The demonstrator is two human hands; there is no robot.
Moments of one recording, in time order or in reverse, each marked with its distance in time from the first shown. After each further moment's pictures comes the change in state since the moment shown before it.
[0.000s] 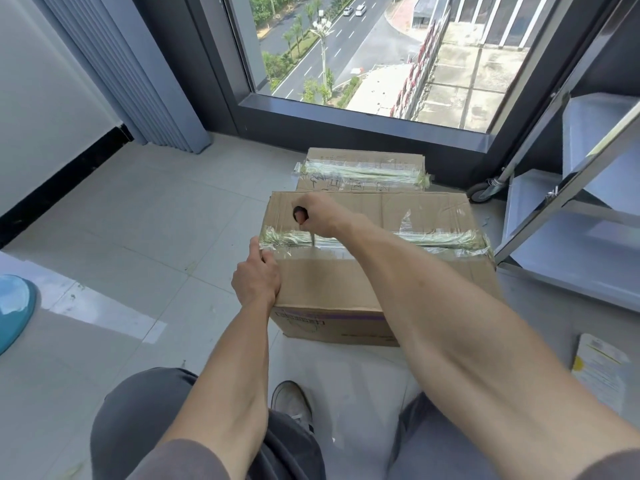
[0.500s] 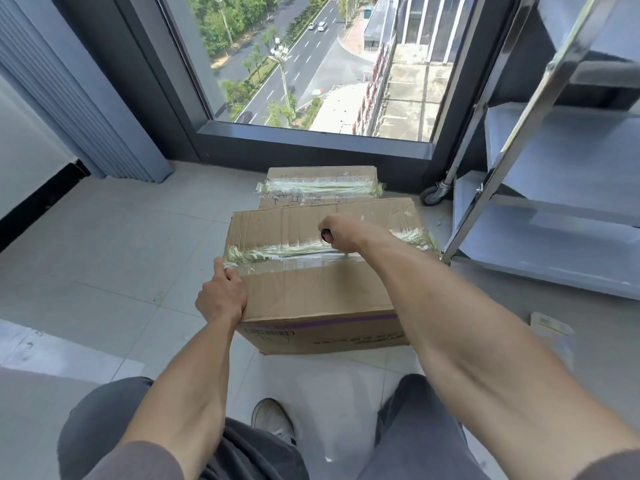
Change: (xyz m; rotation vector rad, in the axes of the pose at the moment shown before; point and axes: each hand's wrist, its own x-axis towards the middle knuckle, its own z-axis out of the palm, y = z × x) left_hand -0.004 0.004 -0.007 0.126 0.004 0.042; right_hand -0.085 0.078 -0.034 -0.172 0.007 0.216
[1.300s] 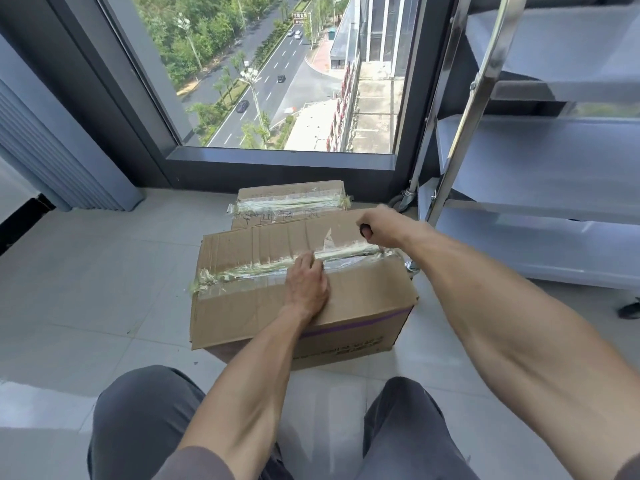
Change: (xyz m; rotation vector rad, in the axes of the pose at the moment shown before) left_hand -0.100 0.172 0.030 -0.057 -0.138 0.836; right_hand -0.077 0.099 -0.059 -0.047 0.069 0.202
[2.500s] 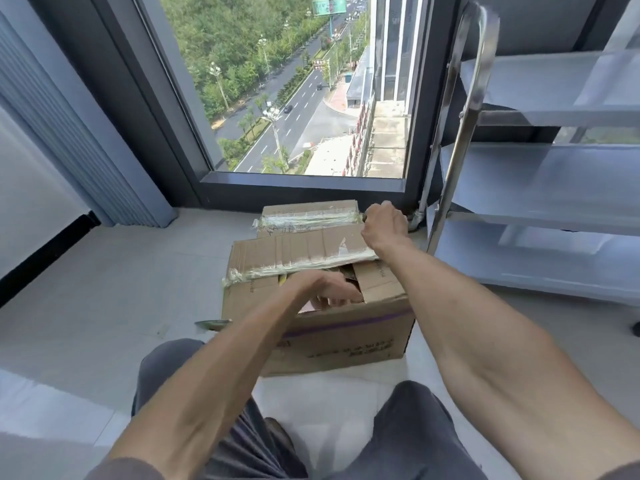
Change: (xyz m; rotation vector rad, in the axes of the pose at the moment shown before) left_hand -0.023 0.041 -0.111 -0.081 -0.889 -0.097; right_hand -0.050 -0.085 -0.011 -0.010 0.464 0.343
